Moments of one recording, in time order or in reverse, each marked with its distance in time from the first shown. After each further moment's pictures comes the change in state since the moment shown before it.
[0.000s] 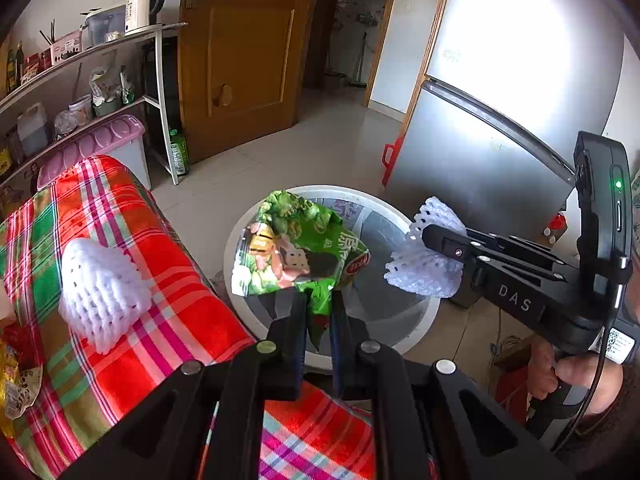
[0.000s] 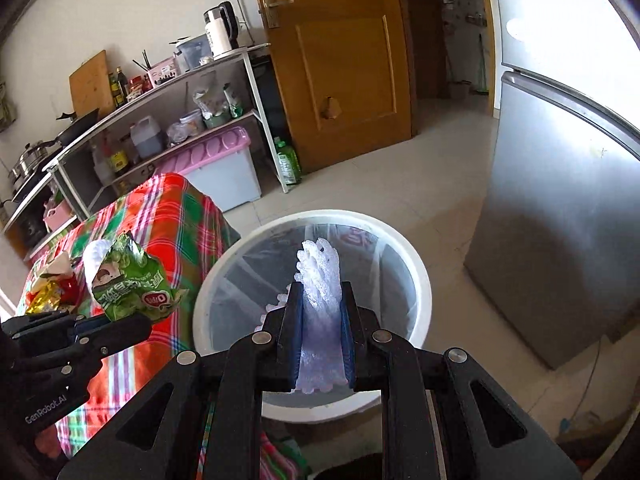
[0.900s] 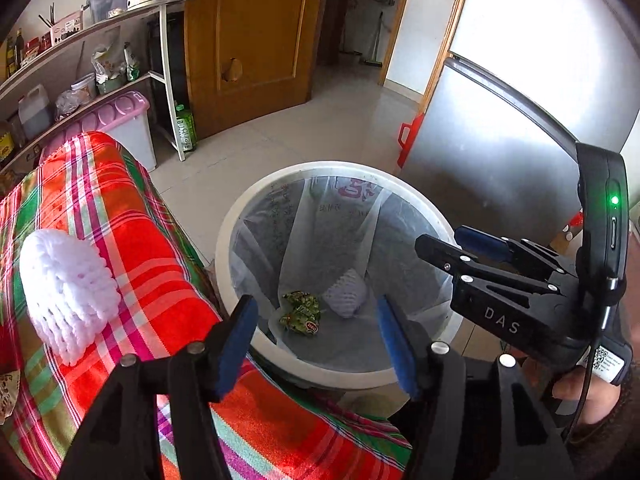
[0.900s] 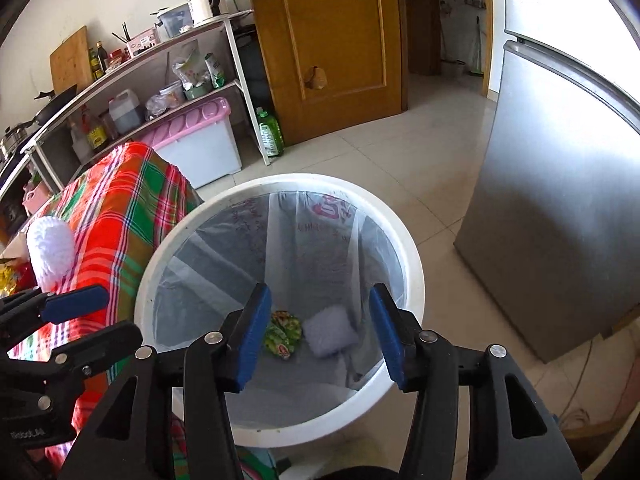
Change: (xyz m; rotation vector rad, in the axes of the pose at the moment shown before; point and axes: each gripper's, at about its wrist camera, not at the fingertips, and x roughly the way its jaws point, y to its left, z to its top) left arm 0.031 -0.003 0.006 -0.037 0.076 0.037; right arm 0.049 -0.019 -0.006 -0.007 0.085 -0.054
